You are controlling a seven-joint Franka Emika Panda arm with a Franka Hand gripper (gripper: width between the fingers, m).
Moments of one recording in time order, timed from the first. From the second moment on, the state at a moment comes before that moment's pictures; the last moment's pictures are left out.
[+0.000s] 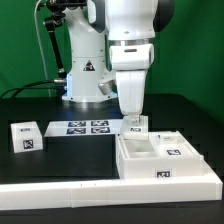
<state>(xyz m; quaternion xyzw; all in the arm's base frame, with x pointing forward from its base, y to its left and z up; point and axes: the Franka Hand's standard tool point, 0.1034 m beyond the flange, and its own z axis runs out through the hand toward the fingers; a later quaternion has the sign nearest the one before) 0.462 0.071 0.057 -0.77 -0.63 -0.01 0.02</state>
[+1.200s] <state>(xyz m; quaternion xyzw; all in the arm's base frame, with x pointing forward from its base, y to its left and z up) 0.485 0.061 0.055 -0.73 -0.69 -0.03 0.02</state>
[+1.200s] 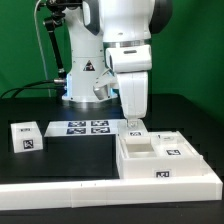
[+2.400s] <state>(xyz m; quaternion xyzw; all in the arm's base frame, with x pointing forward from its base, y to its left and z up) 0.561 0.059 0.056 -0.74 -0.67 -0.04 0.02</state>
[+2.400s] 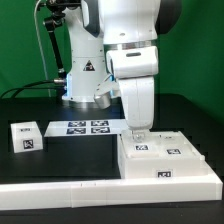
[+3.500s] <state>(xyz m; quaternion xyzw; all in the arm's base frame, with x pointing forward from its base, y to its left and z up) 0.579 0.057 0.059 -0.74 -0.67 -0.03 0.03</state>
